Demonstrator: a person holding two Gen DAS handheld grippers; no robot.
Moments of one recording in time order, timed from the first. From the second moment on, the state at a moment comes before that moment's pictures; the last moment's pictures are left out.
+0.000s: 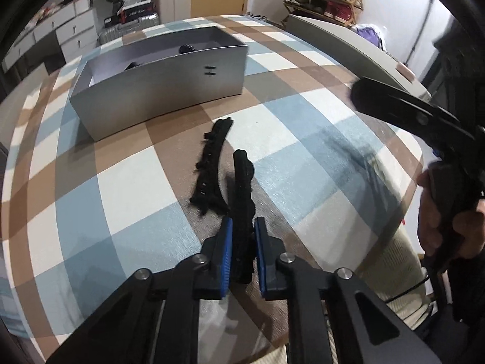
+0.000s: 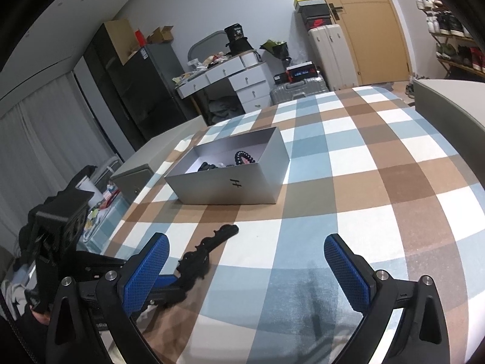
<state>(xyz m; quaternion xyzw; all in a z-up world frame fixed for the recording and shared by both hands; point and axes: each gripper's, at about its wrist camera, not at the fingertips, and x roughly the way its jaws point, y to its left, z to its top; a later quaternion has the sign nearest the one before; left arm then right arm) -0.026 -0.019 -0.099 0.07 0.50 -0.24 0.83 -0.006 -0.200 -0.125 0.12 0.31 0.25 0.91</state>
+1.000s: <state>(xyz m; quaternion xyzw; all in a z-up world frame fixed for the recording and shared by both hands) -0.022 0.083 -0.071 -0.07 0.41 -0.09 0.90 0.034 -0.120 -0.145 0.09 0.39 0.33 0.85</state>
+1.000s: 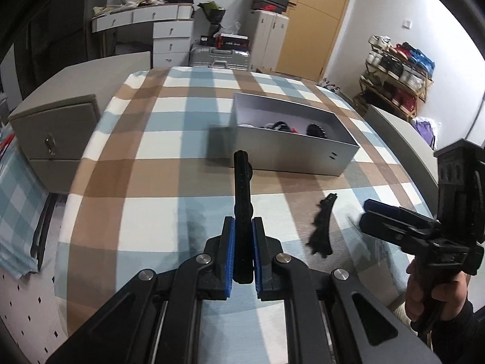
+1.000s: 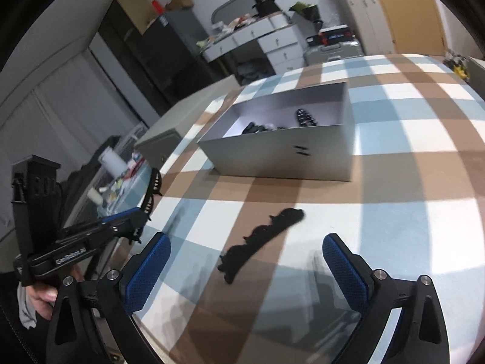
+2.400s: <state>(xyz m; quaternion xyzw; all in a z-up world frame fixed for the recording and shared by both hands) -0.013 0.091 -0.045 -0.08 0.38 -0.07 0.92 0.020 -0.101 -0.122 0.06 0.37 0.40 0.84</state>
